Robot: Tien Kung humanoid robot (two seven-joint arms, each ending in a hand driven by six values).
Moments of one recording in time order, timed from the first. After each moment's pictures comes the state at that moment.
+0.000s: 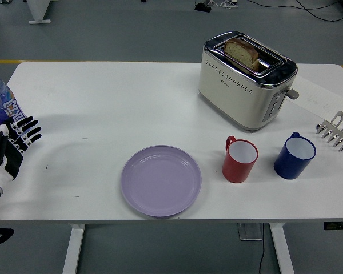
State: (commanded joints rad) left arm -0.06 0.18 -1.67 -1.24 0.94 -0.12 -0.04; right arm 0.09 0.00 0.83 0.22 0.26 -0.31 -0.07
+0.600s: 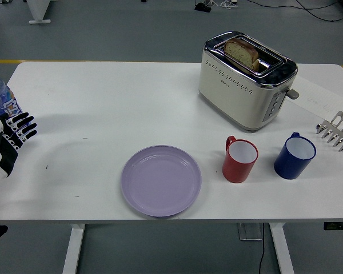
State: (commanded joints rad) left arm -0.07 0.19 -1.69 -1.26 0.95 -0.12 -0.02; right arm 0.10 0.00 0.82 0.21 0.26 -0.31 -0.06
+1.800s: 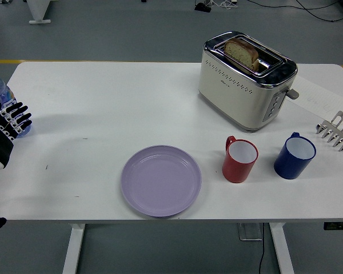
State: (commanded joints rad) left arm -0.10 0.19 -1.71 -1.27 0.94 -0.11 -0.03; right arm 0.13 -0.02 0.84 0.21 0.24 -0.32 -0.08
